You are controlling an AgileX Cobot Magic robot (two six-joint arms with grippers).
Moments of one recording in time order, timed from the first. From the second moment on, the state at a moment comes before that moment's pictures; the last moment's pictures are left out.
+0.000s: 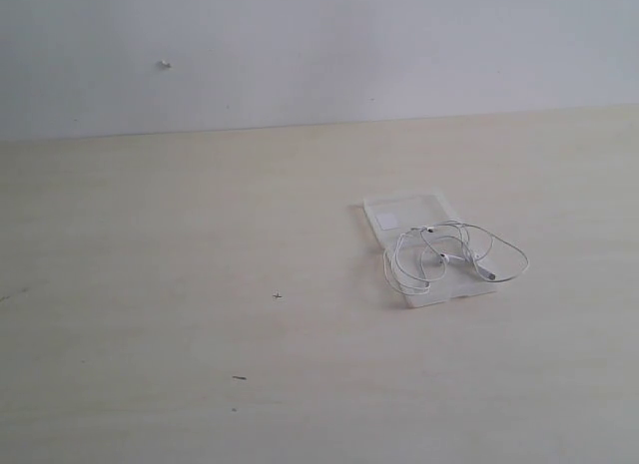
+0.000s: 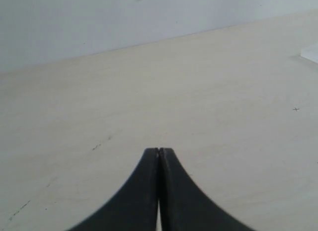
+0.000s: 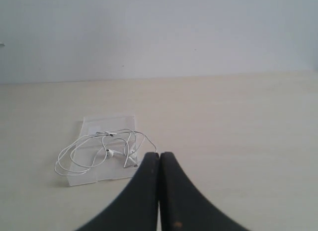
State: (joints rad) left arm 0.05 0.01 0.00 -0.22 0.37 0.34; right arm 0.13 0.01 -0.01 -0.05 0.27 0.12
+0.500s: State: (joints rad) left arm 0.05 0.01 0.00 -0.22 0.37 0.34; right arm 0.13 0.01 -0.01 -0.05 0.25 0.12
